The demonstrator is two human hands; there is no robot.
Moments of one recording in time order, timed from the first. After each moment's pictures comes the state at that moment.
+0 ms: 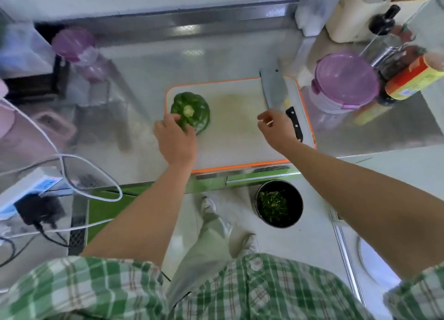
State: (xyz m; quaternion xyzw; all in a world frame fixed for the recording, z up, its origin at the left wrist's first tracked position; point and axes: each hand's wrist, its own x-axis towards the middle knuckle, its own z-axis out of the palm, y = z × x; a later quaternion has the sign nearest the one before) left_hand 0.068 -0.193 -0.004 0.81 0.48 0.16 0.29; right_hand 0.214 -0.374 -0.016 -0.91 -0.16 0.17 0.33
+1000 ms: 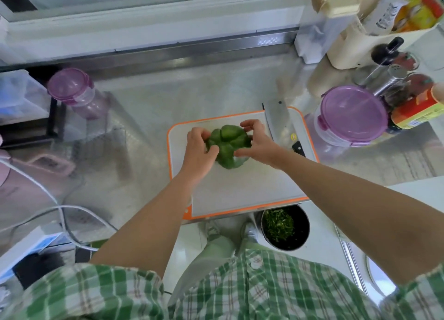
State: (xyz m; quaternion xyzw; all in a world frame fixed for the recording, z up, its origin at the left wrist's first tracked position) left_hand 0.148 -0.155 -0.011 0.84 0.26 0.07 0.47; right_hand 0.259 -0.307 -0.013 -0.78 -0.17 0.37 0.48
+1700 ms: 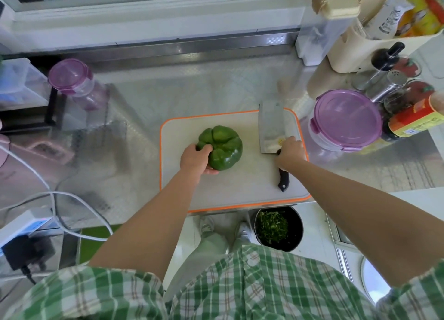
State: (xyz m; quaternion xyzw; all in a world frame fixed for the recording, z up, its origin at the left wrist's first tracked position) left_hand 0.156 -0.185 -0.022 0.58 0.51 -0.03 0.63; right_hand 0.285 -0.376 -0.009 -0.96 -0.08 0.26 0.05
